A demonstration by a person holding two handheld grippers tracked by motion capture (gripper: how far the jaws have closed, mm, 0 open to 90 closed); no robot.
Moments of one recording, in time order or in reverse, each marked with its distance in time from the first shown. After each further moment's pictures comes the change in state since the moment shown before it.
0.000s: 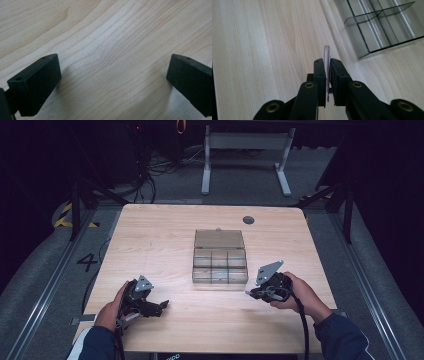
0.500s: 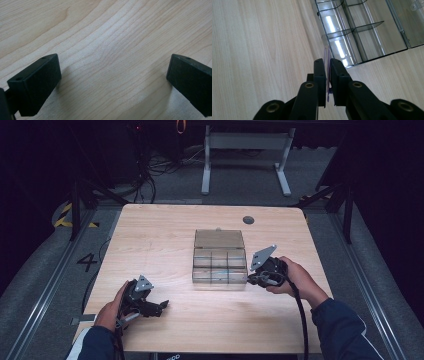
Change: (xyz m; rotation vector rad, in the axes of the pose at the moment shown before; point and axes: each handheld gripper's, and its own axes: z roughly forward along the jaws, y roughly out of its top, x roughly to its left) left arm 0.000 0.000 0.000 0.000 0.000 0.000; right arm -0.025 0.033 -0.008 0.038 -0.055 -0.039
